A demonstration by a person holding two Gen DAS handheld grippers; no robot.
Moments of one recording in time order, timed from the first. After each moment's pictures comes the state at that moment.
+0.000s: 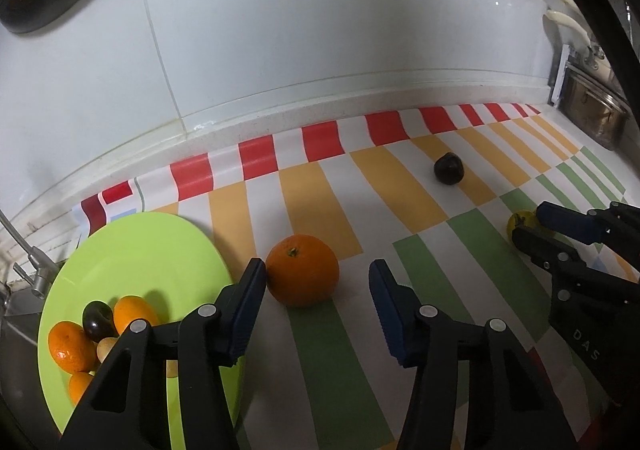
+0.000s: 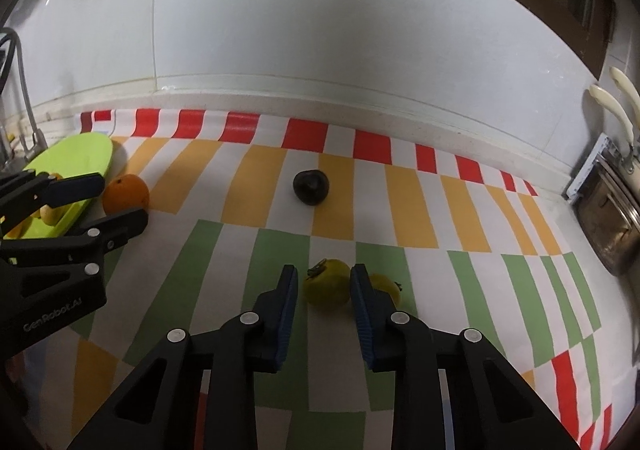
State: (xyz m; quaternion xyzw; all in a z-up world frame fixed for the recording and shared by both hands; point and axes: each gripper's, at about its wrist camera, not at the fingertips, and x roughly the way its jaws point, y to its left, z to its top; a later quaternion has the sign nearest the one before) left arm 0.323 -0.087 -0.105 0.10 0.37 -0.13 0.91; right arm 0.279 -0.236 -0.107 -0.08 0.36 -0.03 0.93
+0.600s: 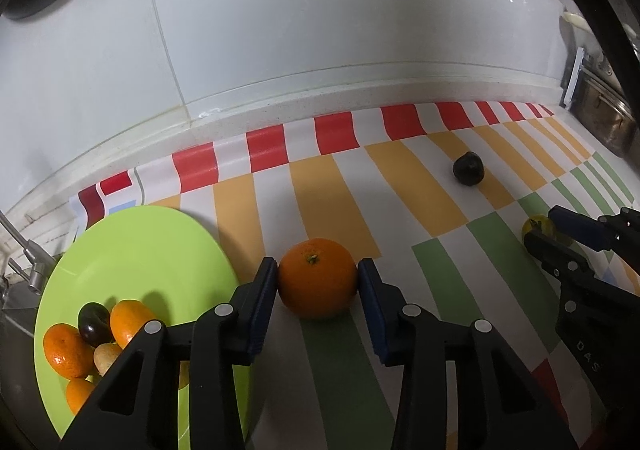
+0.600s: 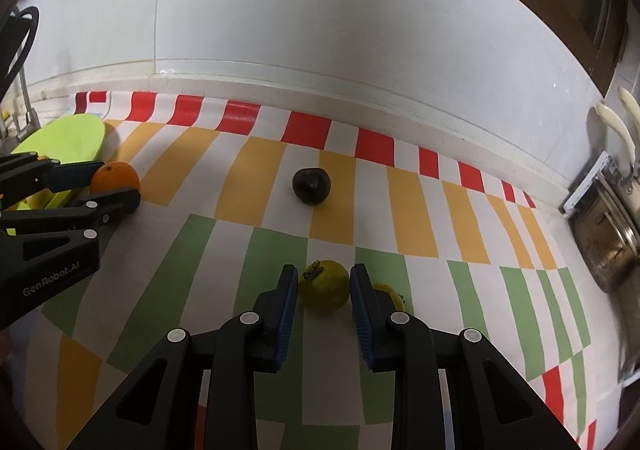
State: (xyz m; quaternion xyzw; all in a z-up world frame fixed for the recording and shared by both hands) left arm 0.336 -0.082 -0.111 0.09 0.39 -0.12 0.91; right arm 0.288 -0.228 -0.110 -0.11 0.37 -0.04 0.92
